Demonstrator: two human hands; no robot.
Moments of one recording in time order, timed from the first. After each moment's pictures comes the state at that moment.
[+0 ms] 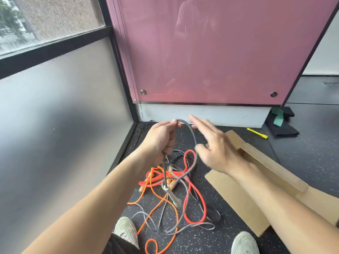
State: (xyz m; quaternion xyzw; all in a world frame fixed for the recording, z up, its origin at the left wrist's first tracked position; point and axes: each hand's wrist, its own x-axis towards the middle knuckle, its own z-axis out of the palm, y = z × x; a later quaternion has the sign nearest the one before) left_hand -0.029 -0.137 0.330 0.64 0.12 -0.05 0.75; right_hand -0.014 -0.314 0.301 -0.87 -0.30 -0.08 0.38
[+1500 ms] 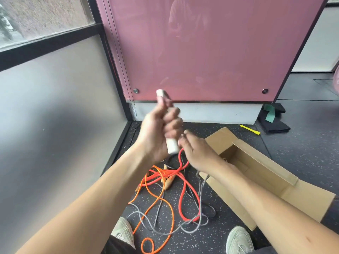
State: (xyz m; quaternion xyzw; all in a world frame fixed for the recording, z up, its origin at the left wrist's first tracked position) left_hand -0.039 -0.157 0.358 0.31 -0.06 -0.13 0.94; right_hand -0.016 -0.293 0.284 -0.89 -0.23 0.00 0.39
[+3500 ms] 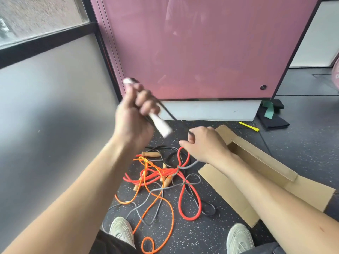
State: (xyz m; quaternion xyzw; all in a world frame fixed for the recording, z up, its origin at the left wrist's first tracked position) left_hand -0.023 -0.126 0.367 0.25 -0.12 -0.01 0.96; right_hand 0.001 -0.310 0.292 -0.95 -0.16 -0.07 0.26
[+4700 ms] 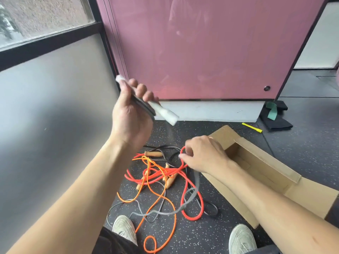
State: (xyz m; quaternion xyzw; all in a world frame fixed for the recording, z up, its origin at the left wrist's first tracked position) left_hand -0.024 -0.111 0.370 0.31 -0.14 0.09 0.93; right_hand -0.017 -0.301 0.281 -0.96 -0.24 -0.05 0.12
